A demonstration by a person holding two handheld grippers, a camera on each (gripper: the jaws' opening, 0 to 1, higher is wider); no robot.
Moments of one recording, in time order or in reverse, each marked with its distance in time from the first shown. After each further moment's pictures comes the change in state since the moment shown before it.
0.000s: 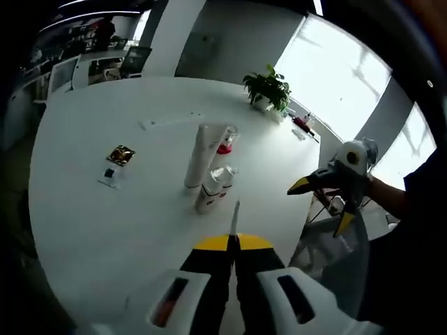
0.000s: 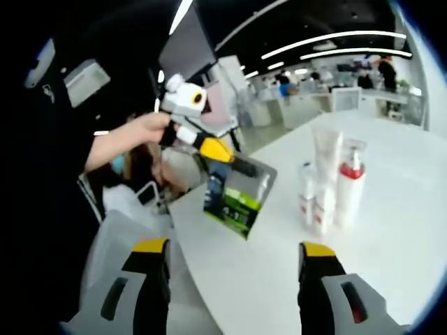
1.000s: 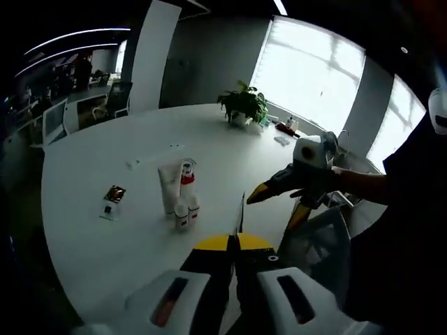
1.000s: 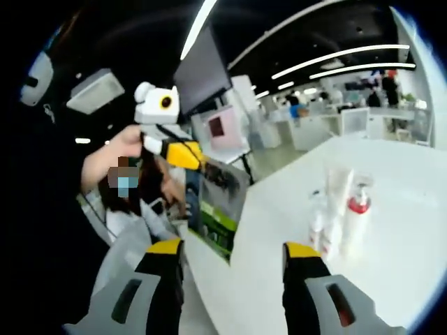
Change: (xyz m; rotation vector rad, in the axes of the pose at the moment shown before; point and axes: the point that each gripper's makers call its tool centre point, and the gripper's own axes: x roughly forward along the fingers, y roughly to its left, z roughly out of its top) left arm -0.051 -0.079 0.020 0.185 -0.102 -0.004; right arm -0.009 0.016 0.035 -0.035 -0.125 0.050
